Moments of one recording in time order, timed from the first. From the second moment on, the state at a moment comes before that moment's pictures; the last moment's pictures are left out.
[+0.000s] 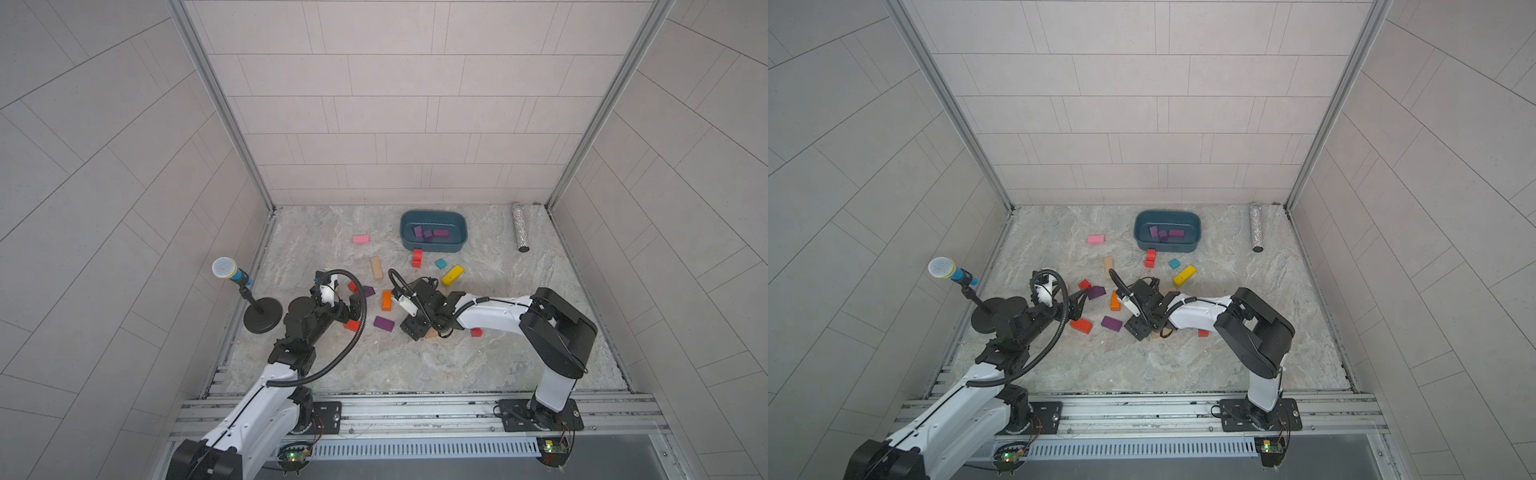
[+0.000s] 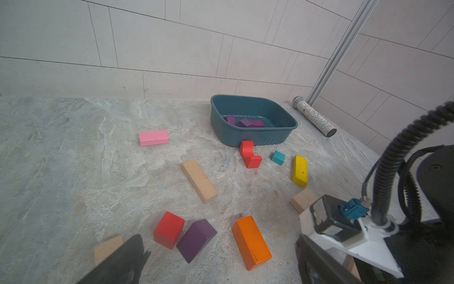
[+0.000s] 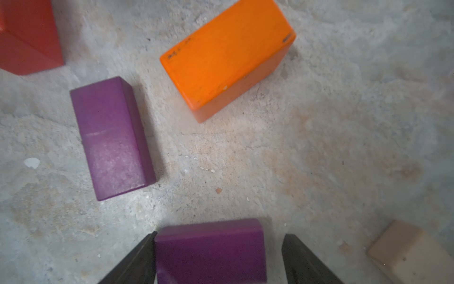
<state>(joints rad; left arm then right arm) -0.23 0.79 0.21 0.36 0.26 -0.16 0.84 1.79 0.99 -0.24 0.00 -0.03</state>
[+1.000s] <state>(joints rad) -0.23 0.79 0.21 0.36 0.26 -0.16 0.74 1.64 1.21 -0.39 -0.01 -0.07</state>
